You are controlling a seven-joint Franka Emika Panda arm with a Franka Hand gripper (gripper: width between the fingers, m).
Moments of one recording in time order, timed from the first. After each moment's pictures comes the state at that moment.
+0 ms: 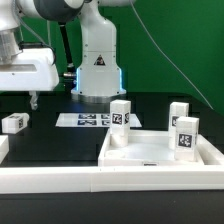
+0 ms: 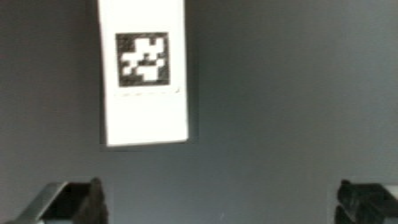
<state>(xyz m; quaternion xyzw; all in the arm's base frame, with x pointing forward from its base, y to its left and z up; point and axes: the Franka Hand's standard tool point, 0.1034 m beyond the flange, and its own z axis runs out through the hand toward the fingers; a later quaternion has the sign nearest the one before) 0.403 -0.202 0.054 -0.98 0.13 0.14 0.05</state>
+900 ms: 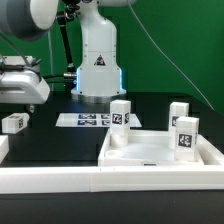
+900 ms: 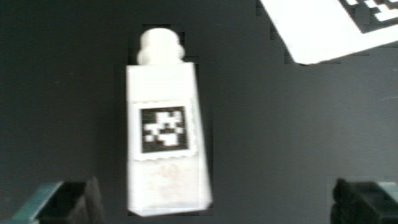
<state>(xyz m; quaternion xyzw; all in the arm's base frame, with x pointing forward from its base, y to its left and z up) 0.396 -0.218 0.046 -0.92 0.15 0.35 0.09</state>
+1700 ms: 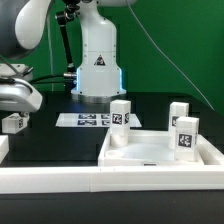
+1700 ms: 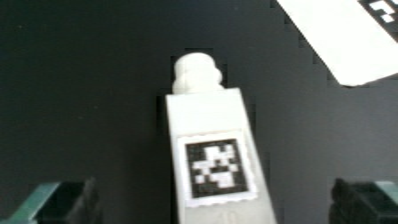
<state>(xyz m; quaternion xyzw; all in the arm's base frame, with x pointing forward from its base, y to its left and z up) 0.375 -0.230 0.030 -0.89 0.17 0.42 0.09</state>
